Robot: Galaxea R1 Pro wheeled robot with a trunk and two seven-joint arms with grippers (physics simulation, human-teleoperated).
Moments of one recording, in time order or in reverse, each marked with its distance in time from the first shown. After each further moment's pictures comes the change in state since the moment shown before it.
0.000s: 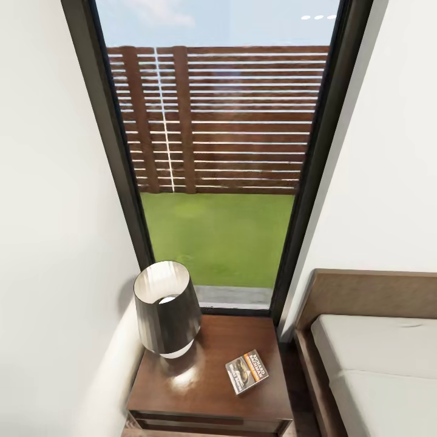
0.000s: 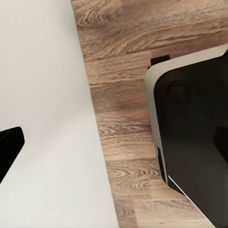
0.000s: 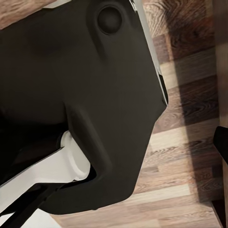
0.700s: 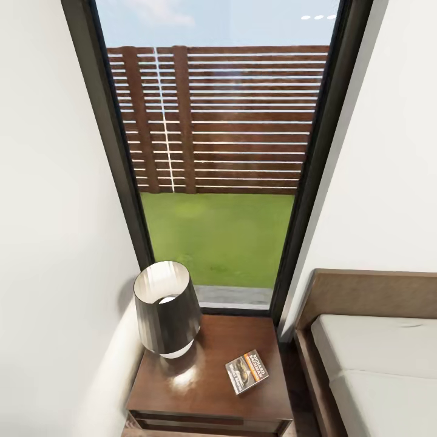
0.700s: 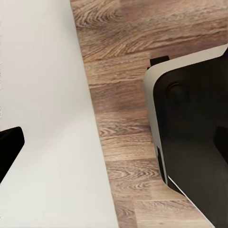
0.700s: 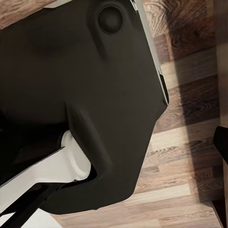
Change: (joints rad) left arm 0.000 0.000 -0.001 -0.002 -0.002 0.000 -0.002; right arm 0.000 0.001 0.000 0.000 0.000 0.000 0.000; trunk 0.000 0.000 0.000
